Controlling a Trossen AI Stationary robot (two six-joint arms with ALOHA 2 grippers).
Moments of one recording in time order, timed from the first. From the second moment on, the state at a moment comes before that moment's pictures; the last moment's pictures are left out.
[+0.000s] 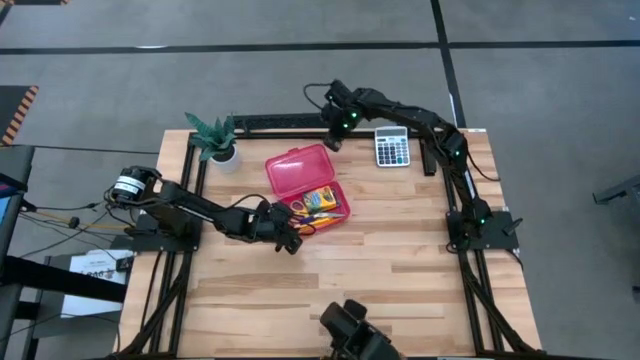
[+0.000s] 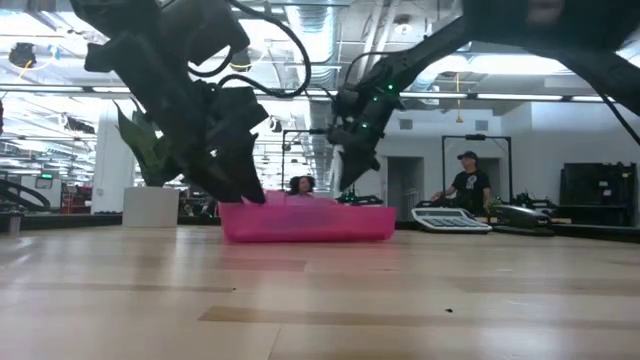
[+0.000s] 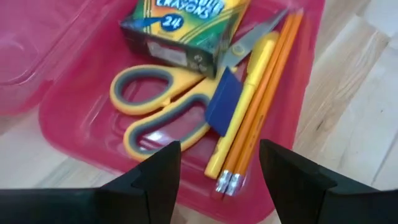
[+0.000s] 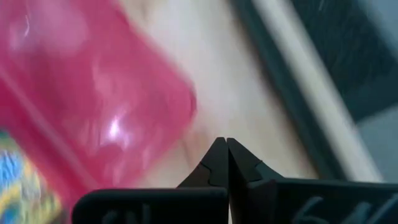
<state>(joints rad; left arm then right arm) -0.17 1.60 0.74 -0.11 -0.47 -0.80 -0.68 2.23 1.94 -0.84 -0.24 -0.18</state>
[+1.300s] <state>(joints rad) -0.02 1.59 0.74 -0.16 -0.39 -0.57 -0.64 2.29 1.92 -0.70 -0.22 -0.38</state>
